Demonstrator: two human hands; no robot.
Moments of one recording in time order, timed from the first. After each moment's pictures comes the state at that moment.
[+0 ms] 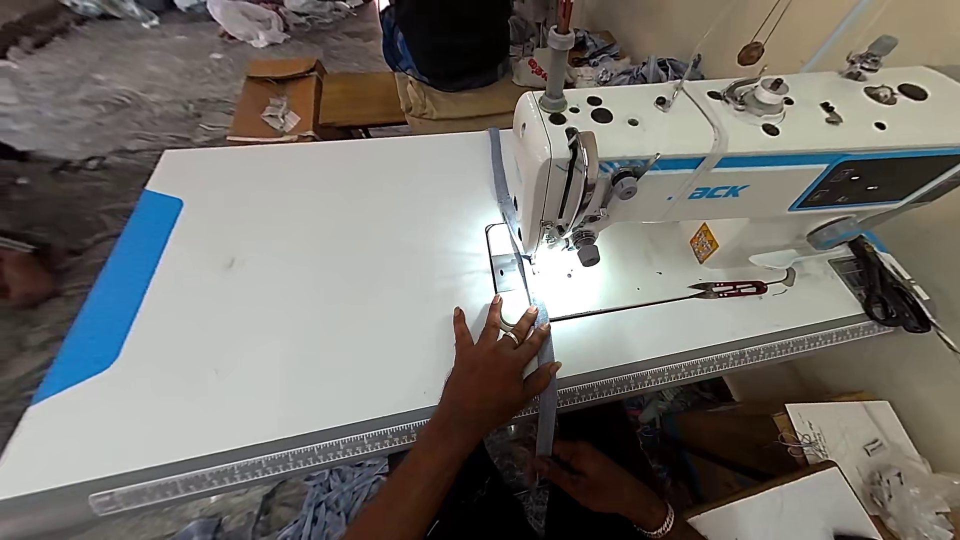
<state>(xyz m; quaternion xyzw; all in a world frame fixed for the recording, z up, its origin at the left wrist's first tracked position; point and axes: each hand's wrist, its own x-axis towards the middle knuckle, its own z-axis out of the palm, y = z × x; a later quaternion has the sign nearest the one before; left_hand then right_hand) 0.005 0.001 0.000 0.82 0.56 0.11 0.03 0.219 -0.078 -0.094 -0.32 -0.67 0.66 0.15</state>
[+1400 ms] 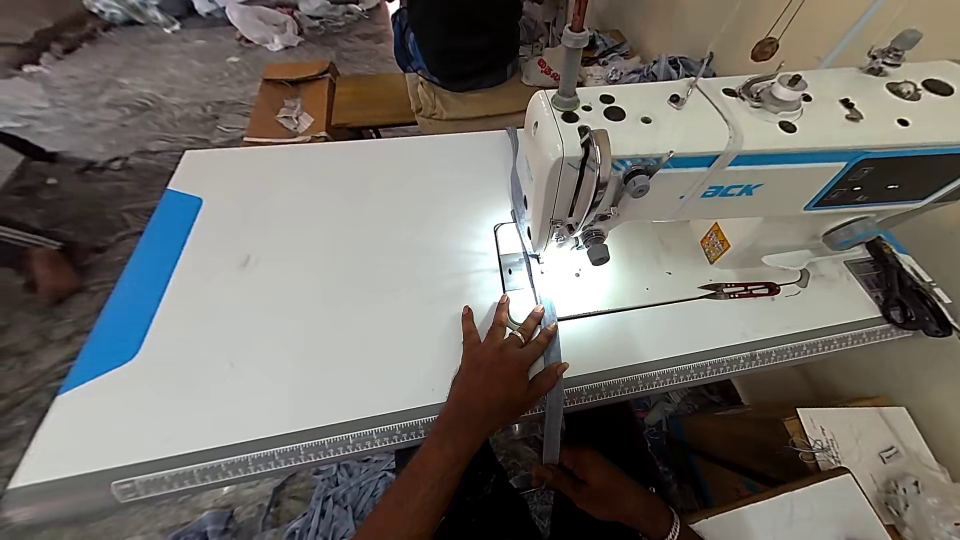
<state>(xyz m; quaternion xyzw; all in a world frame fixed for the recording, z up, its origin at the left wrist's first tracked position) 0.003 -0.001 0.001 0.81 0.57 0.12 0.05 0.218 -0.087 -0.106 -0.32 -0.69 0.63 0.16</state>
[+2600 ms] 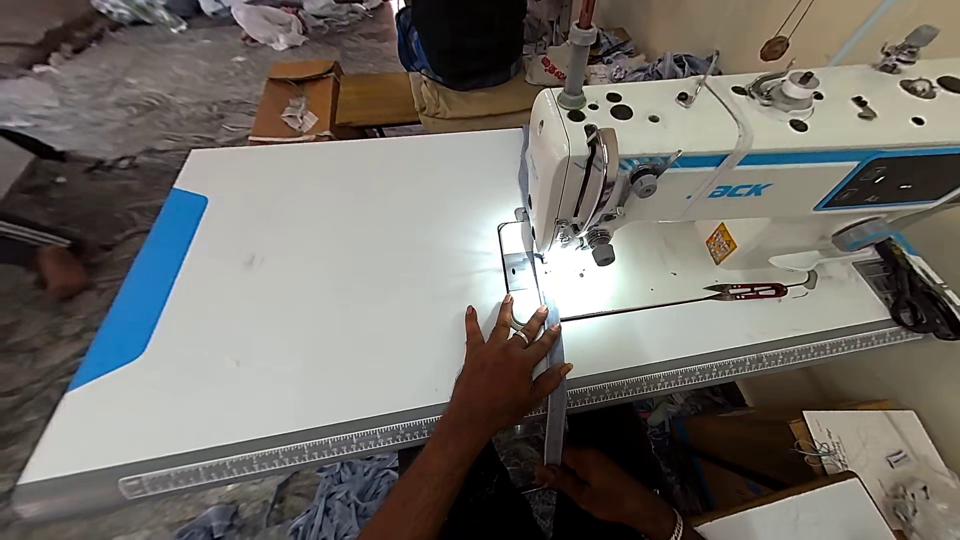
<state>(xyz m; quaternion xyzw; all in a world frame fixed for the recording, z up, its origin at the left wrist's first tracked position) 0.003 -0.001 0.000 0.82 0.57 0.12 0.05 0.218 -0.086 -0.108 -0.34 -0.69 0.62 0.14</state>
